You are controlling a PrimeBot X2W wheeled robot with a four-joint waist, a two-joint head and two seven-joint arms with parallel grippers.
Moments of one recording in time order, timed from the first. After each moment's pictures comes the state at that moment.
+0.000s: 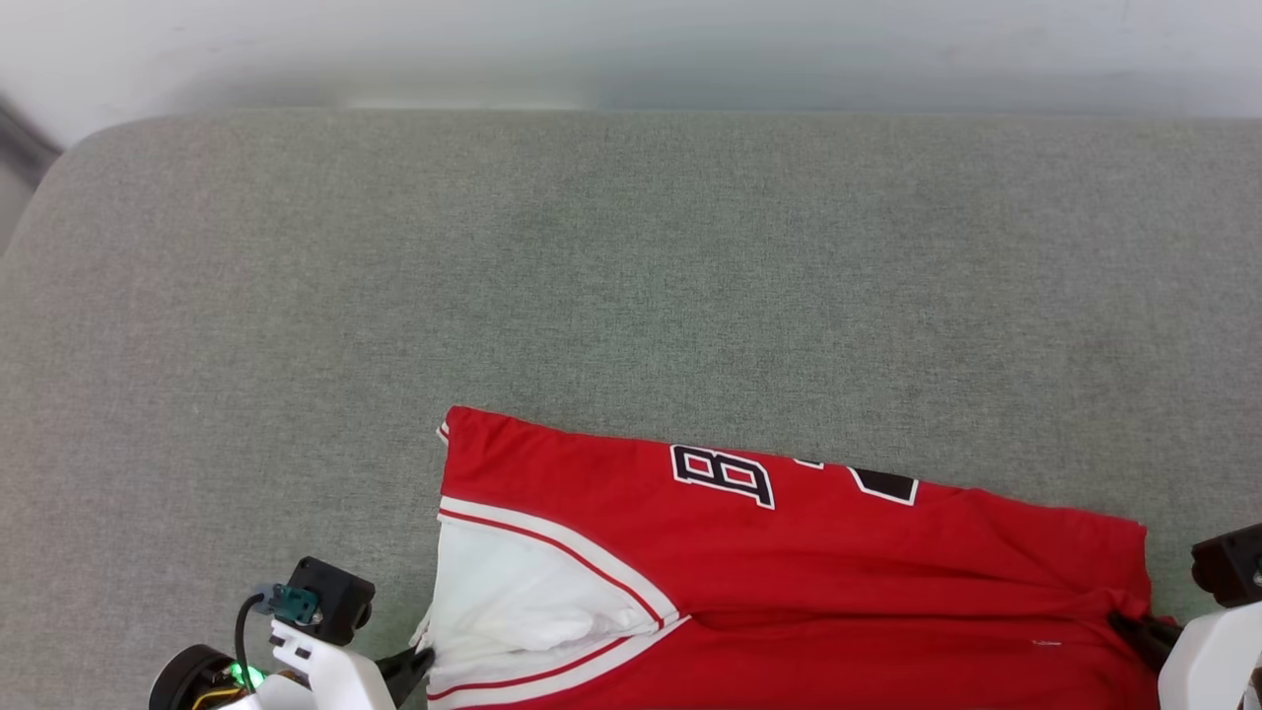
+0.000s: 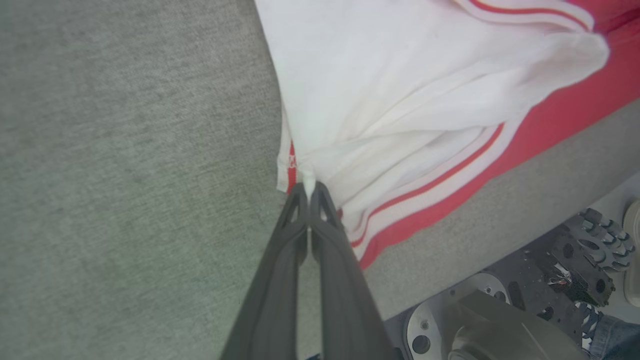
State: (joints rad) left arm -0.12 0.77 -0.68 -0.06 -0.83 0.05 0.35; right arm 0.07 -0.60 0.14 0.00 0.53 0.13 0.54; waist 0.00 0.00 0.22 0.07
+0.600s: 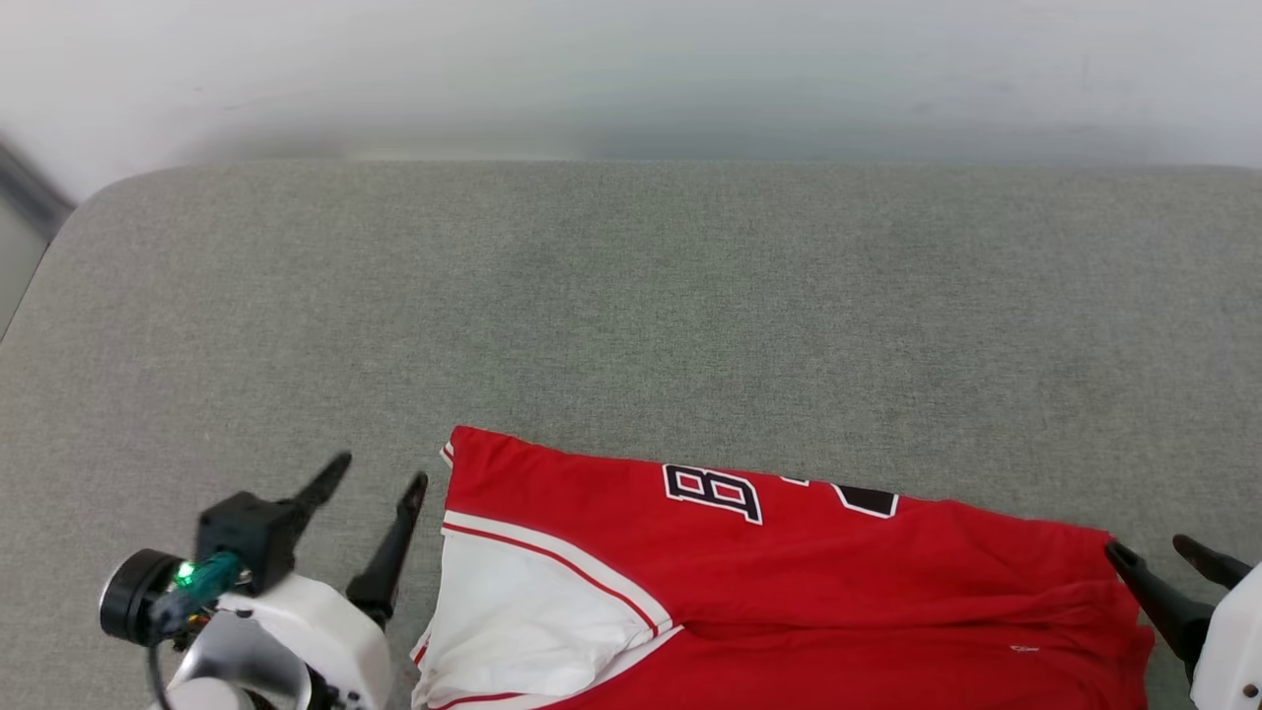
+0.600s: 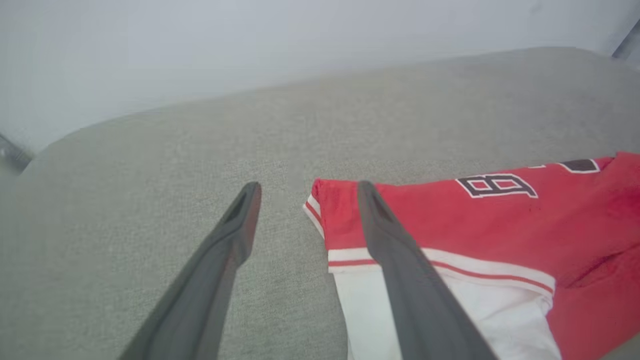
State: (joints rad) left arm -0.15 0.71 -0.58 -0.10 -0.65 0.20 -0.01; right arm 0.06 -0.48 -0.06 -0.11 0.63 0.13 0.59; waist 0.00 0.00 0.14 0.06
